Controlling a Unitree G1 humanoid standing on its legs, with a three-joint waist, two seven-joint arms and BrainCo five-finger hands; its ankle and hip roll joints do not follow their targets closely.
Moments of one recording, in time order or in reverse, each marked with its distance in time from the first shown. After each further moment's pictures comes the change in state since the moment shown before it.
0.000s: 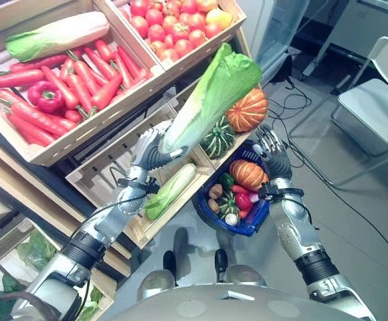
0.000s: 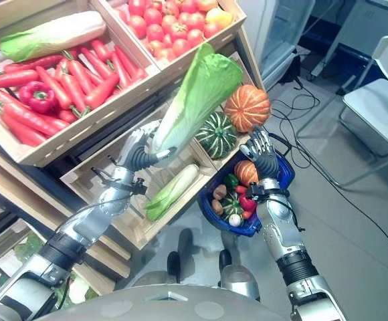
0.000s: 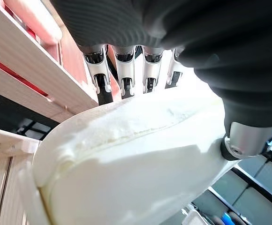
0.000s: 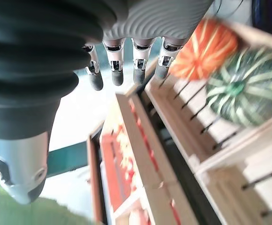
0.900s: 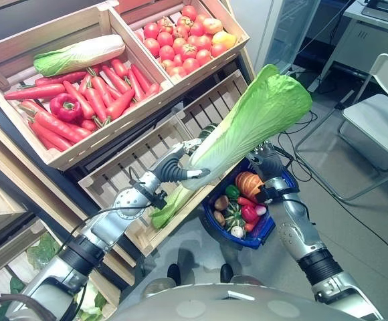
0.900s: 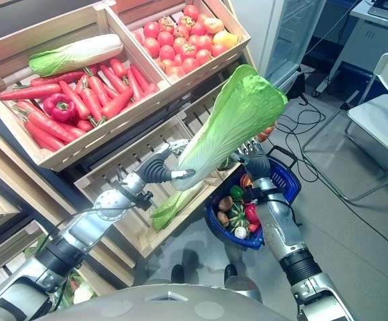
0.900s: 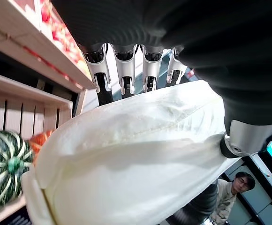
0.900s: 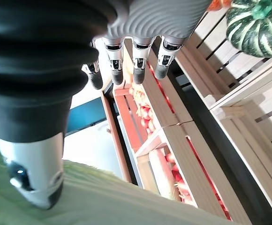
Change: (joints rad) left arm 0.017 0.031 -0.047 -0.103 -0.235 -0.080 -0.408; right arm -0.012 -0.072 0.066 -0.027 0.181 -0.006 0.195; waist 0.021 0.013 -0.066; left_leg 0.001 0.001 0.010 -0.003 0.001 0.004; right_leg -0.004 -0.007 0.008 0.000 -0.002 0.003
